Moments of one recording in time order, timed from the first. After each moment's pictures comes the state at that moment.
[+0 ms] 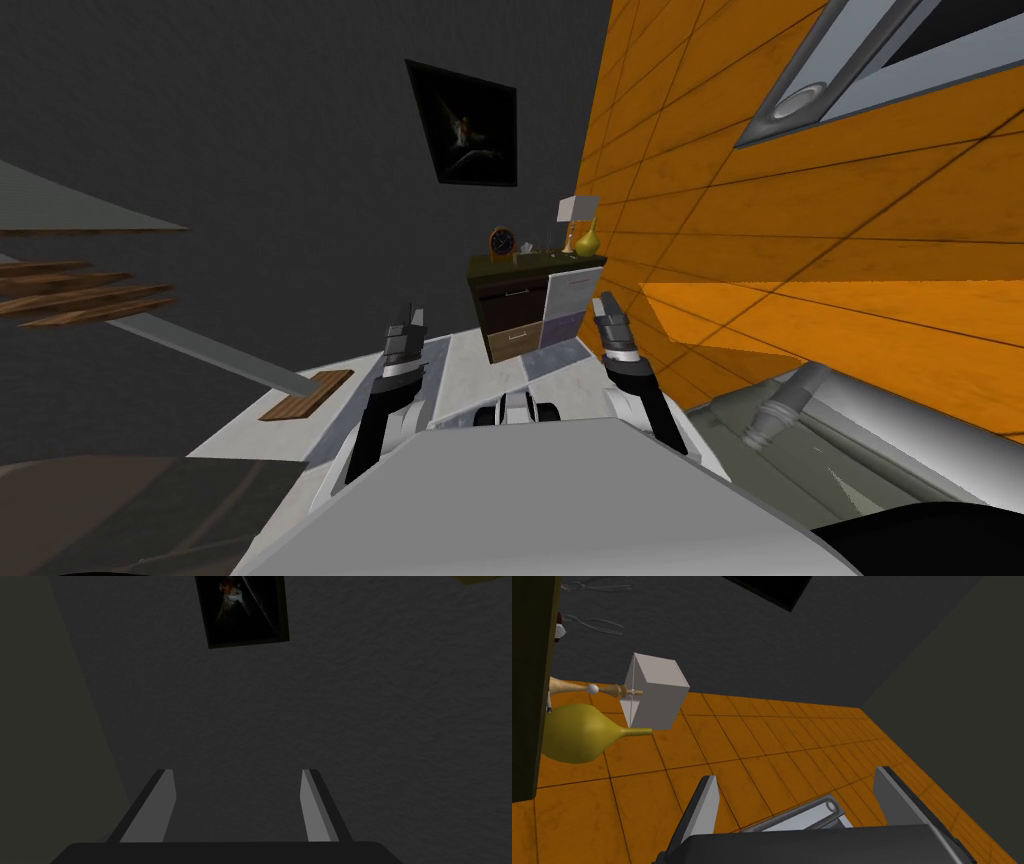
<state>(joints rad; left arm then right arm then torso) 0.52 0.03 0.07 -2.27 -0.02 -0.45 -0.07 0.50 -0.14 -0.05 -2.24 0.06 -0.54 0.16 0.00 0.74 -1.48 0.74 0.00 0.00</state>
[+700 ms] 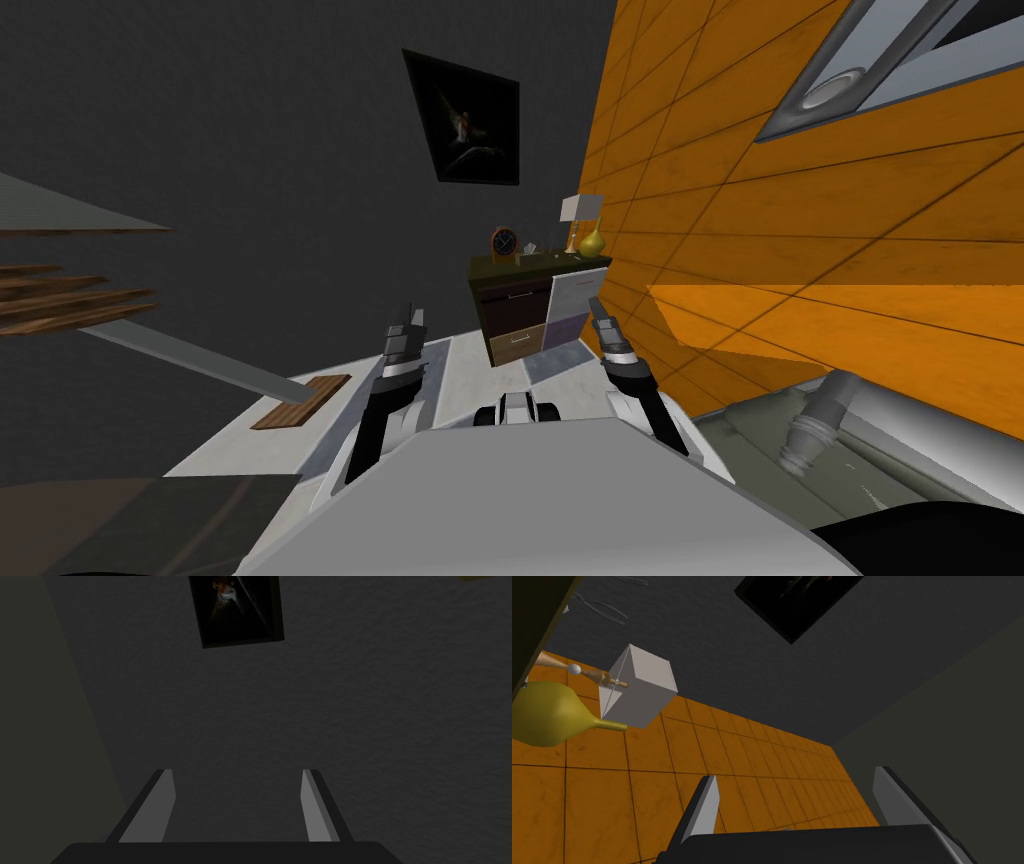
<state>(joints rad) 0.52 0.03 0.07 -2.27 -0.02 -0.45 -0.07 0.51 -0.18 -0.05 -2.21 0.13 -0.56 0.35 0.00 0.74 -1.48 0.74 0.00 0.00</state>
